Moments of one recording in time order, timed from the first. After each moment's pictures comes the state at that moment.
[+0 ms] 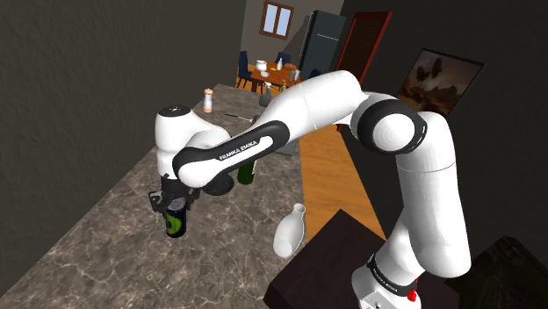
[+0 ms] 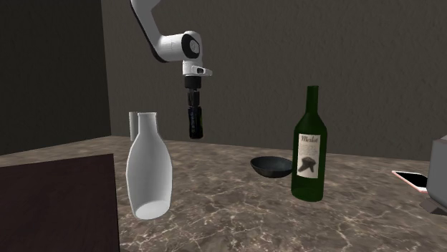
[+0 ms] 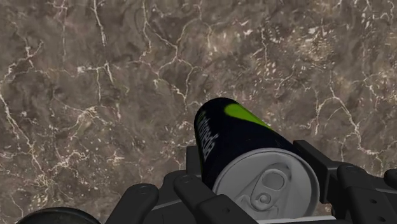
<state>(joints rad) 0.33 0.61 0.28 -1.64 -0.19 2.23 0.87</state>
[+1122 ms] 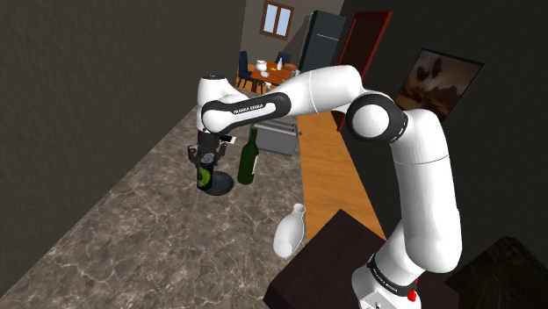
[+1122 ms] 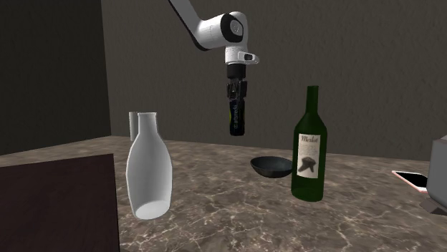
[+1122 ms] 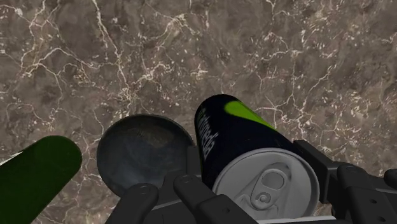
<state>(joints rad) 0.09 0.65 0.23 -1.46 -0.15 2.10 0.54</state>
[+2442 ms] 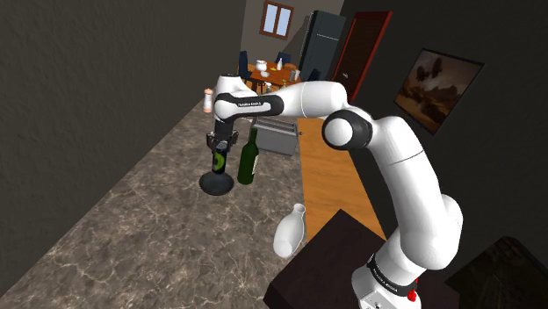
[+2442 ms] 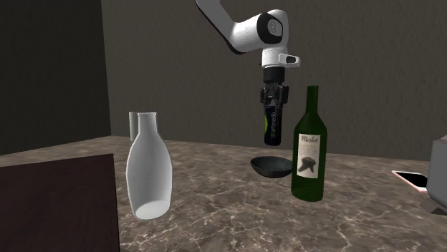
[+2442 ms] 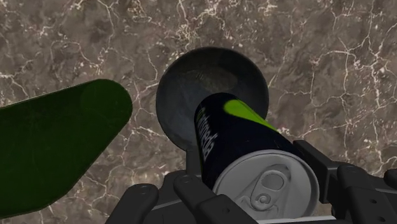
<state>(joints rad) -0.03 0.89 0.19 -1.10 -0.15 1.99 0.33</state>
